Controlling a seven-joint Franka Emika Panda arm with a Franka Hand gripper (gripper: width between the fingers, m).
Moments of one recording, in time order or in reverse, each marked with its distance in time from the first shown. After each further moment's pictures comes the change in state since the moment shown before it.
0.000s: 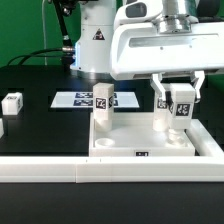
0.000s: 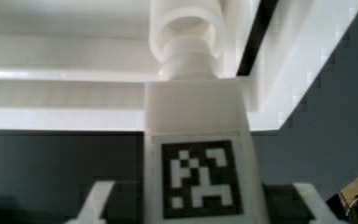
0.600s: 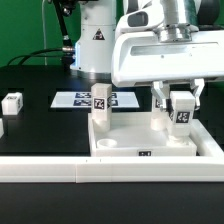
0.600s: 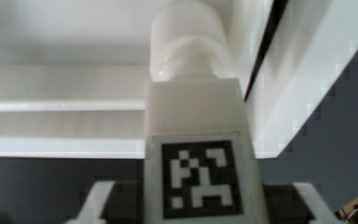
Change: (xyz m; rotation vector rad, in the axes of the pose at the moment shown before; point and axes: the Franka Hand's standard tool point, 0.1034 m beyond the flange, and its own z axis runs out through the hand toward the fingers) arm -0.010 -0.002 0.007 0.000 -0.016 -0.010
